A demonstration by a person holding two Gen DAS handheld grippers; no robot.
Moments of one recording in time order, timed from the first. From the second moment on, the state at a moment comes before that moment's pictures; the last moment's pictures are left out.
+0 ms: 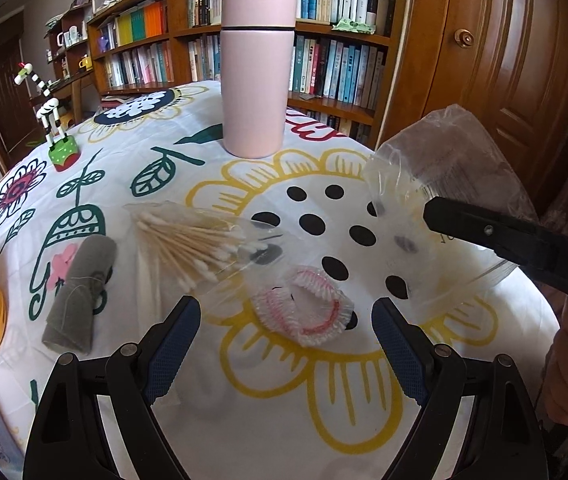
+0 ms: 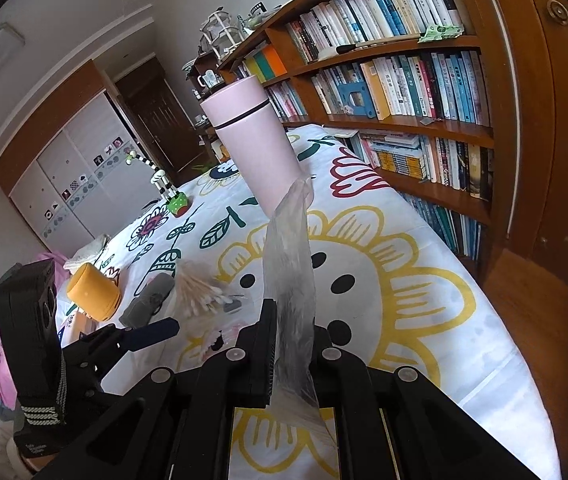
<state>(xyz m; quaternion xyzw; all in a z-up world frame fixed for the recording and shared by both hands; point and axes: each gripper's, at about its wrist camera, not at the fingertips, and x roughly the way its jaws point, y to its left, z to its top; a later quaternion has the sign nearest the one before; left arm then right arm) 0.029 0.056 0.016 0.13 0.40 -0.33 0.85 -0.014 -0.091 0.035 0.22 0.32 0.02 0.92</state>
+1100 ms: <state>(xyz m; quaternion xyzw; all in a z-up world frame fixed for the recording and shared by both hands) 0.005 0.101 0.029 0.11 0.38 -0.32 0.86 -0.013 -0.053 0.035 0.19 0.34 0.07 0.92</state>
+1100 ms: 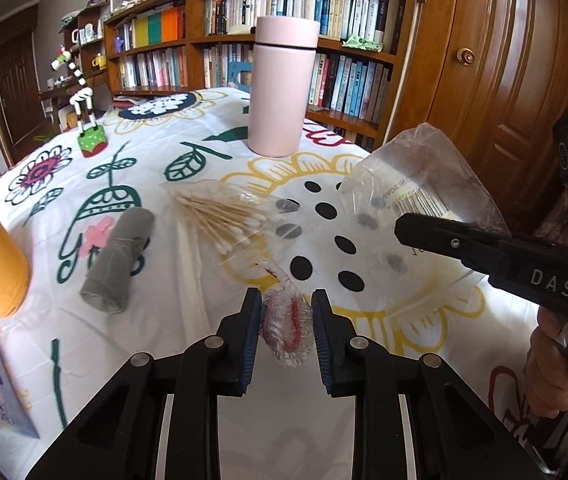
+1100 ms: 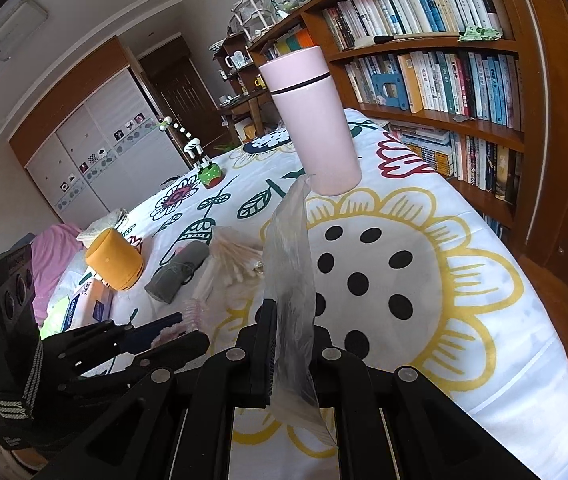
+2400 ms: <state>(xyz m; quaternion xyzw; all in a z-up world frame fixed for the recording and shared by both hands) -0.031 0.239 0.072 0.04 0.31 -0.21 0.92 -0.015 0.079 0.050 0.07 0.35 0.18 0.92</state>
